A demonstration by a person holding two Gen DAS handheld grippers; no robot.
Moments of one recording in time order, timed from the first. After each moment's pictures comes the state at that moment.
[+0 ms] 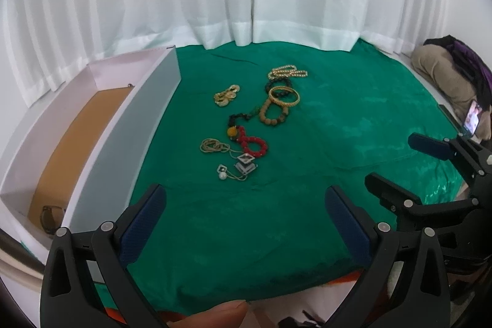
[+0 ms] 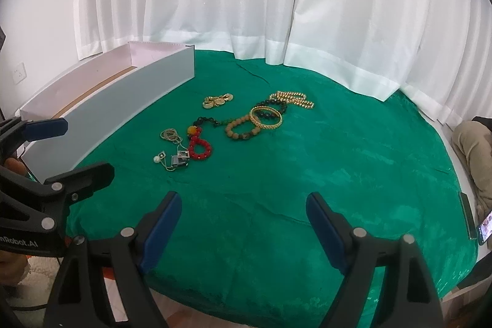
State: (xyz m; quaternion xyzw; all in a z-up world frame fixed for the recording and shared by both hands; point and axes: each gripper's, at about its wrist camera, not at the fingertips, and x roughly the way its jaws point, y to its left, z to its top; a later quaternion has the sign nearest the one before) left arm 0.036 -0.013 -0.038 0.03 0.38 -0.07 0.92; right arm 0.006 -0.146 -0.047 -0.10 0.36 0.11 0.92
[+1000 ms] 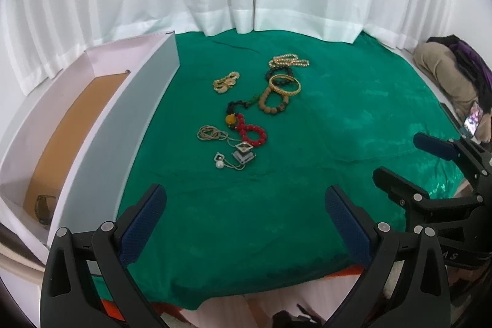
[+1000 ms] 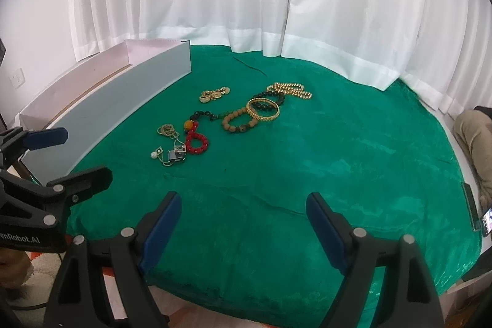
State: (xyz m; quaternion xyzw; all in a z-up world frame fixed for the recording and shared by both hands) left arm 0.040 -0.015 -0.046 0.02 0.41 -0.06 0.91; right arm 0.012 -0.155 -0.049 -0.08 0.37 0.10 0.92
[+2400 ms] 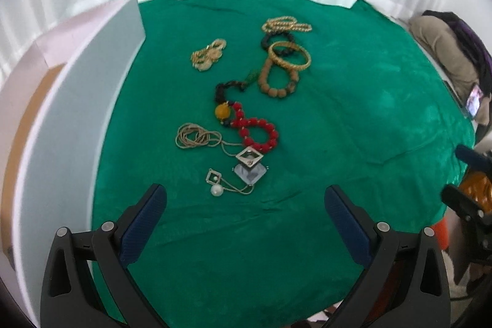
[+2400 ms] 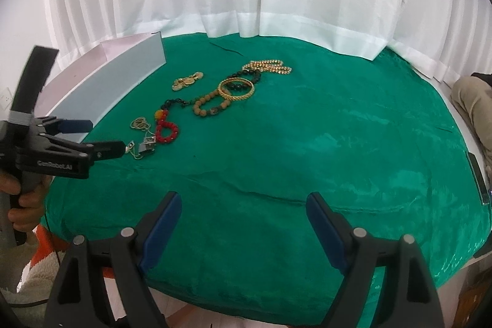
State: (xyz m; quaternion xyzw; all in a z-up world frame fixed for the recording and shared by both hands) left arm 0.145 -0.003 -0.108 0.02 0.48 -0.12 0.87; right arm 0.034 -0.203 -0.074 -0.04 0.41 0.08 0.91
